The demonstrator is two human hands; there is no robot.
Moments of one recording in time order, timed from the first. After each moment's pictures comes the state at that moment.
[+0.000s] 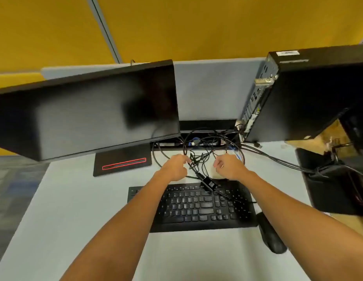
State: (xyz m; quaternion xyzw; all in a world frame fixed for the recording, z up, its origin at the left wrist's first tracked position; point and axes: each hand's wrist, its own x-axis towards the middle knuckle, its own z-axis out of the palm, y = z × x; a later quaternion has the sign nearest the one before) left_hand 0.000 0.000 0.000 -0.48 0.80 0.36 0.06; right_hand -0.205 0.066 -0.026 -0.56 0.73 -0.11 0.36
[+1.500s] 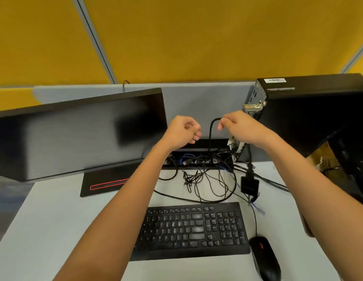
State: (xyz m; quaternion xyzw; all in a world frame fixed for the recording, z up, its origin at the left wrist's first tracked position) left_hand -0.074 -0.064 0.132 -0.43 0.71 0.51 -0.21; right_hand -0.251 0.009 0.170 -0.60 0.72 -0.21 0.29
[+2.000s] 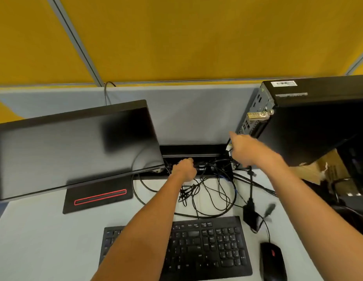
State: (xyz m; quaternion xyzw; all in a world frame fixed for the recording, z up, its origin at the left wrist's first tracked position) left_hand -0.117 -0.090 -0.029 -0.53 0.76 0.36 0.11; right_hand -0.280 -0.015 0.118 -0.56 0.79 0.05 0.25
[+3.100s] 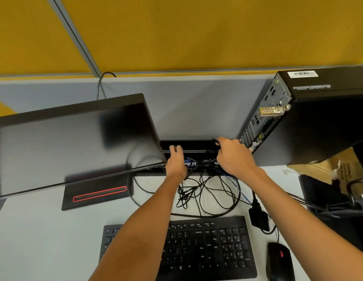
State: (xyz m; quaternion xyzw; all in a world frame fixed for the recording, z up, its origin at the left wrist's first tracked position) left_hand -0.101 -0.099 -0.052 -0.62 0.75 0.24 -0.03; right_hand -0.242 -0.021 0.069 -0.58 0.79 -0.09 0.17
